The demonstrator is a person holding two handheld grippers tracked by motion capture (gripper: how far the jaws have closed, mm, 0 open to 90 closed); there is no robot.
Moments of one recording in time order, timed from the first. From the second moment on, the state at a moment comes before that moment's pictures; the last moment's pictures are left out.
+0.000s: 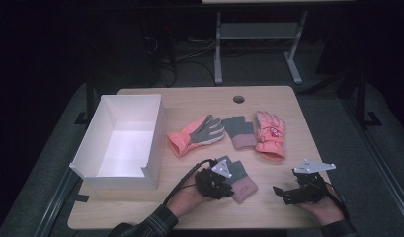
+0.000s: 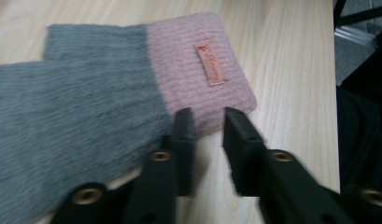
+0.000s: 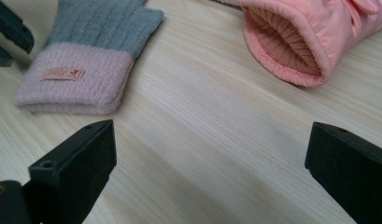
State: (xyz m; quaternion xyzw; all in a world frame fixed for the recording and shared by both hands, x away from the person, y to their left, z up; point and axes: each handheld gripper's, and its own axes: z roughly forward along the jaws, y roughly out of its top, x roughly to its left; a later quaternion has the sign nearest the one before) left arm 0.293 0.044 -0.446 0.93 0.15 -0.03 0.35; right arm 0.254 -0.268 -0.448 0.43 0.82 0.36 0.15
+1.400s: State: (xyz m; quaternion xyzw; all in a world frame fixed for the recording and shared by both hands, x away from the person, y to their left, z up) left arm 0.287 0.112 -0.450 0.90 0.22 0.04 0.37; right arm 0.292 -0.229 -0.415 0.42 0.81 0.39 0.11
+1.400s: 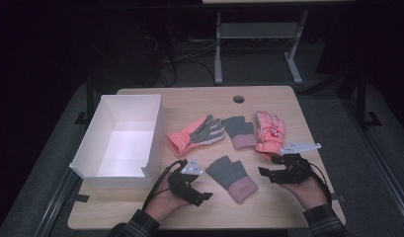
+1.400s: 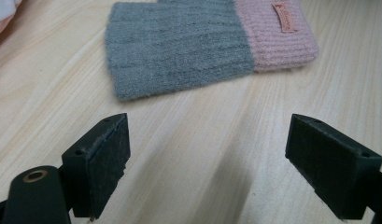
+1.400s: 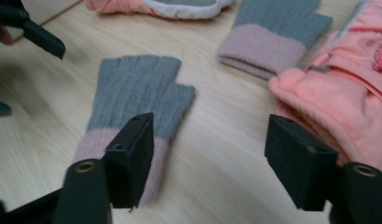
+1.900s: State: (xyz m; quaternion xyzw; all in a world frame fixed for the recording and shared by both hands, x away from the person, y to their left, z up) left arm 0.287 0.113 -0.453 0.90 0.22 0.04 0.38; right arm 0.331 -0.210 -0.401 0.43 0.80 0.39 0.12
